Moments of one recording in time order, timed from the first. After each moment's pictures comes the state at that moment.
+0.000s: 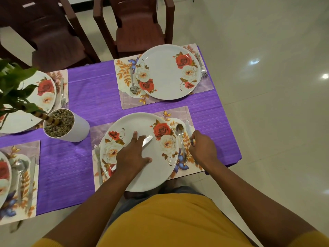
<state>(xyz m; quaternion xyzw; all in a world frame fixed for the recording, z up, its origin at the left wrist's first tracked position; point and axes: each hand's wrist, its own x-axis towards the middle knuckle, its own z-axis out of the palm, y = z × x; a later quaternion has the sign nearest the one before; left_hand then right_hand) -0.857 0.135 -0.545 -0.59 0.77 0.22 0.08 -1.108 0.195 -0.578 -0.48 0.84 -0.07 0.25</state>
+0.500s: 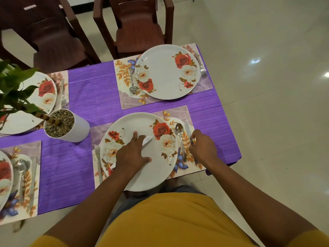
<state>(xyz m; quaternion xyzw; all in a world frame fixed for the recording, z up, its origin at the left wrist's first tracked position) -0.856 0.131 -0.552 -0.59 0.77 0.22 0.09 -1.111 0.195 -0.572 -0.46 0.84 -0.08 0.28</state>
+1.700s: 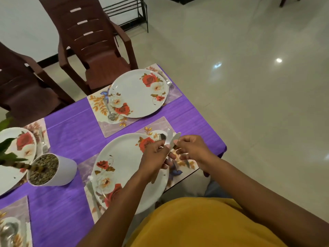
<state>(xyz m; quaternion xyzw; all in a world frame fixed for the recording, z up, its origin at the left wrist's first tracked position) -0.954 0.149 -0.499 -0.49 0.63 0.61 -0.08 -1.103 0.224 -0.501 -0.13 0.70 -0.47 0.53</state>
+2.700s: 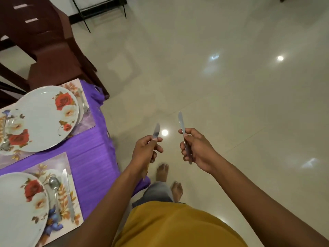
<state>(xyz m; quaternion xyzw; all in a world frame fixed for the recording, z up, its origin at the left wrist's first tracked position) -1.394 0.196 -0.512 -0.56 0.48 0.66 -0.13 -1.568 0.287 -0.492 -0.06 0.64 -0.46 0.61</state>
